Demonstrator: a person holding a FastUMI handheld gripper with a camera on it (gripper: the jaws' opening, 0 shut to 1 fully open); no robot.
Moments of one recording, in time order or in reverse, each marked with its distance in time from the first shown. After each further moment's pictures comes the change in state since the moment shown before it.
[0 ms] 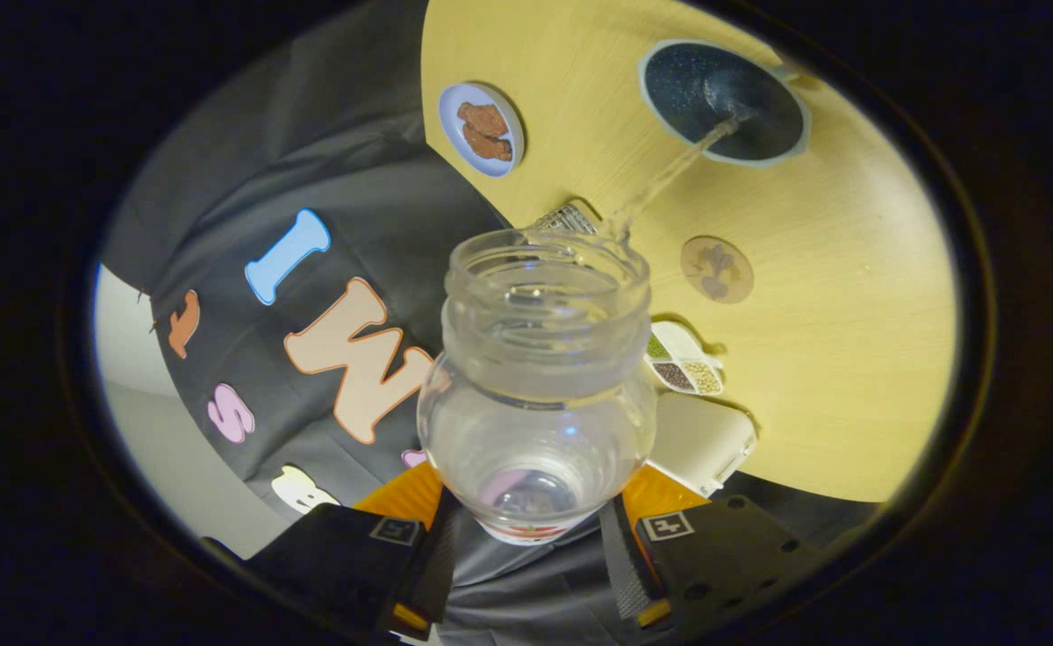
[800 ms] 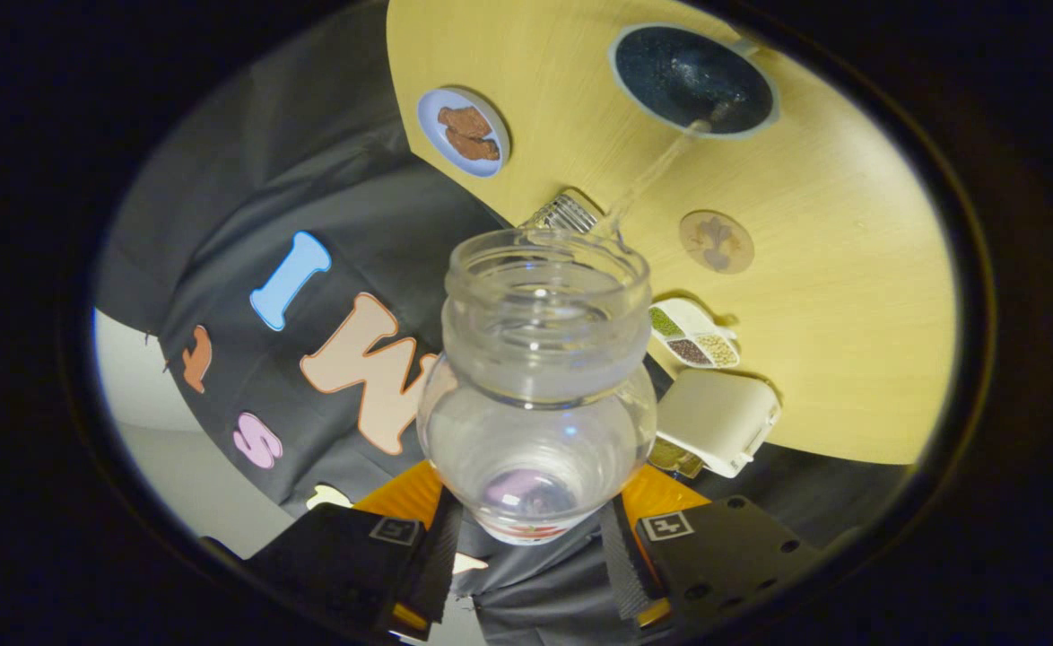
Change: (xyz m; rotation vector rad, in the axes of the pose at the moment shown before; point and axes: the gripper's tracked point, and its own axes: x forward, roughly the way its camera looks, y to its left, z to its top) arm -0.003 0.016 -0.007 0.126 0.025 0.041
